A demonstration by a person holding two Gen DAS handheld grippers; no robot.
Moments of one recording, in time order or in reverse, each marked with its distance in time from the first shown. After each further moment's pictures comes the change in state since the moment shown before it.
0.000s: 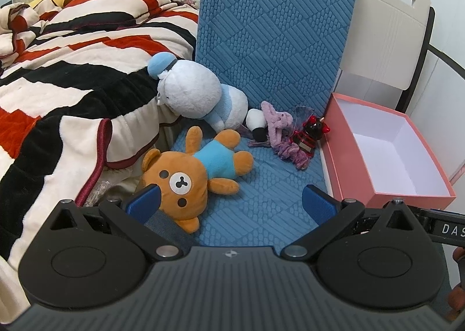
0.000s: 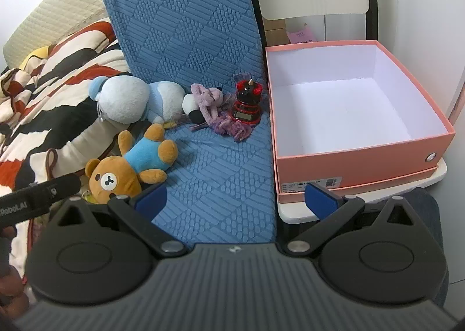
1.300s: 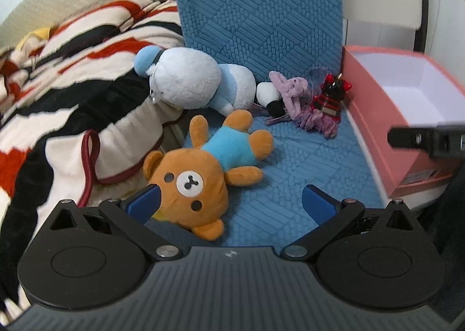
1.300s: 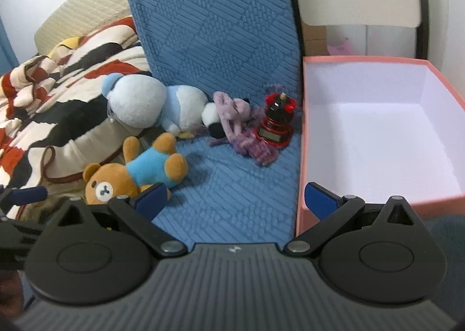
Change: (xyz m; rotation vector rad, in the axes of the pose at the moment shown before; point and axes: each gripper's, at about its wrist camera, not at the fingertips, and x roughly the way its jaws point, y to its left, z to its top) left arm 0.070 -0.018 -0.015 0.253 0.049 0.133; right arm 0.074 -0.009 0.026 -0.127 -0.051 0.189
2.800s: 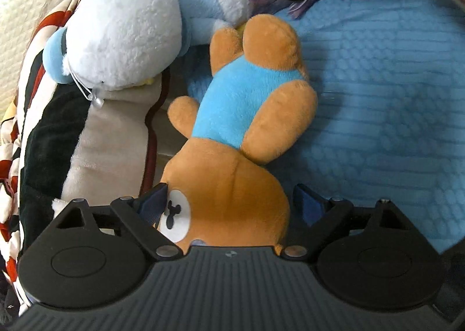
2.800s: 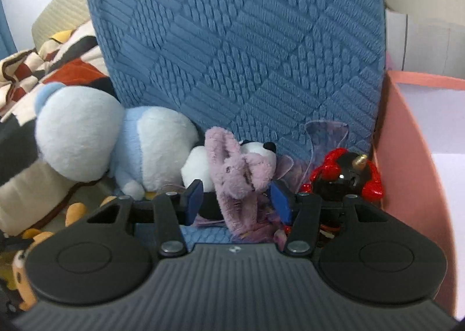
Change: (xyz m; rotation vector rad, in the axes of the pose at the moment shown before) left arm 0.207 0.001 0.012 0.549 0.328 0.169; right arm 0.223 -0.006 0.073 -0.048 0.012 0.001
